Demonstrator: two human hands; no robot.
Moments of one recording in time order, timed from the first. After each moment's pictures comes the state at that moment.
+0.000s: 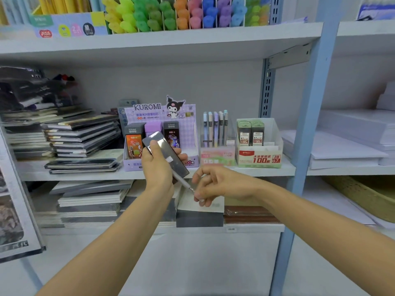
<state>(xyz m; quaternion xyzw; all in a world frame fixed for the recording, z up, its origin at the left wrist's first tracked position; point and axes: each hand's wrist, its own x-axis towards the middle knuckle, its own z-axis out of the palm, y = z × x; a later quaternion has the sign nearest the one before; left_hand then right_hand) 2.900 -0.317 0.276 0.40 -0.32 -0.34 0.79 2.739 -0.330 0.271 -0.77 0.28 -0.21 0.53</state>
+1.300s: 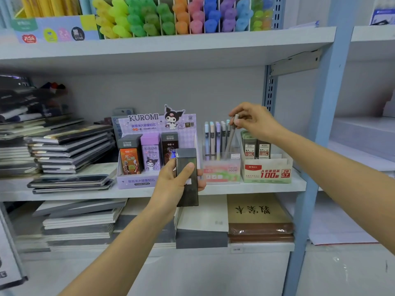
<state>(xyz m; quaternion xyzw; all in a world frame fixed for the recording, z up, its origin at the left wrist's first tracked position) 2.910 -0.342 0.265 0.38 -0.49 -0.46 0.63 2.690 -0.462 0.364 -0.79 0.39 -0.44 0.15</state>
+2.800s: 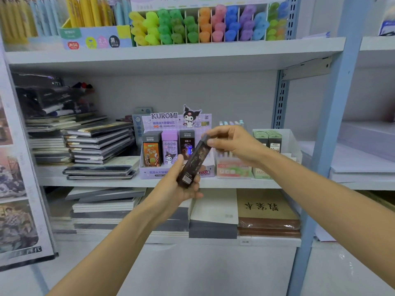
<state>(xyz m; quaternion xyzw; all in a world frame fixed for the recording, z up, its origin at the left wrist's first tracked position) 2.946 -0.300 0.265 0.35 -0.51 -0.56 0.55 2.761 -0.393 0.335 -0.79 0.24 -0.39 0.41</state>
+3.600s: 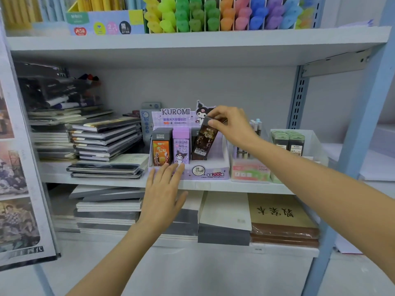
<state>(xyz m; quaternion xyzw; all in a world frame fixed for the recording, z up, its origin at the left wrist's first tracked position) 3.005 -0.331 0.214 0.62 -0.70 0.21 0.27 2.821 -0.444 0.353 -0.81 0.33 -0.47 0.07</state>
